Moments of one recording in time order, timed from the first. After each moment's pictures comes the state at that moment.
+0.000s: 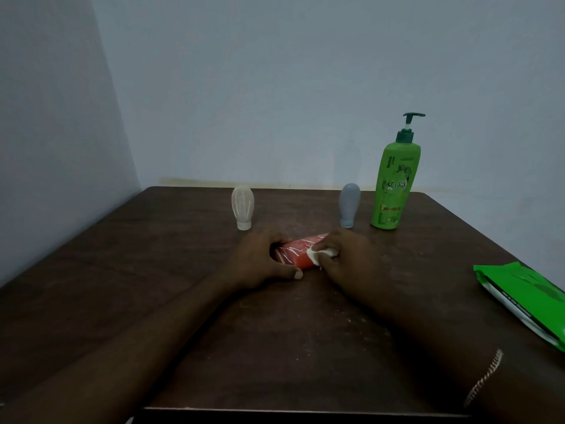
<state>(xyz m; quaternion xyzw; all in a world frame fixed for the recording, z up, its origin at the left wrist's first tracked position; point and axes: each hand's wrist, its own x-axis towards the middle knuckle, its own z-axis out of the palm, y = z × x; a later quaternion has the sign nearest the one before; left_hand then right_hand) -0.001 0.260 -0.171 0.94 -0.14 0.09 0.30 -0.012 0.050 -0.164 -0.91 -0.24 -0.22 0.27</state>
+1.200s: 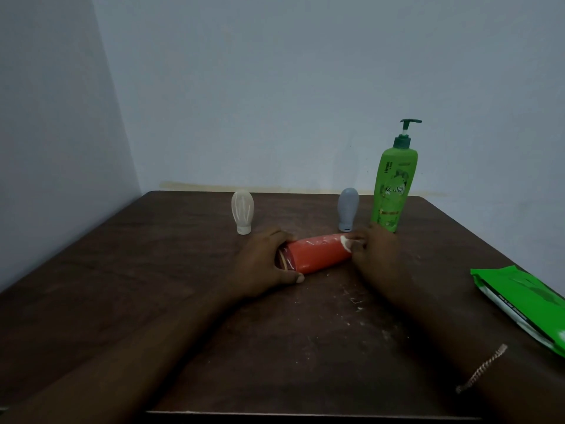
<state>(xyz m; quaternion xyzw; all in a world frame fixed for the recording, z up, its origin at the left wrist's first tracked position) -0.003 0.254 -0.177 0.93 -0.19 0.16 0.26 0.015 0.017 -0.163 -0.93 -0.08 -0.25 0.24</state>
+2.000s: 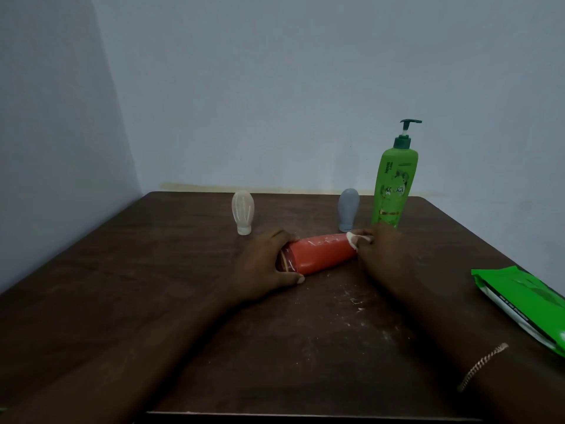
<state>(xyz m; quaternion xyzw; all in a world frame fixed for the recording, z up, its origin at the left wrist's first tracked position) -0.004 0.257 -0.180 0.92 -0.23 0.19 0.24 0.025 0.008 -0.164 -0.91 -0.05 -0.27 0.31</state>
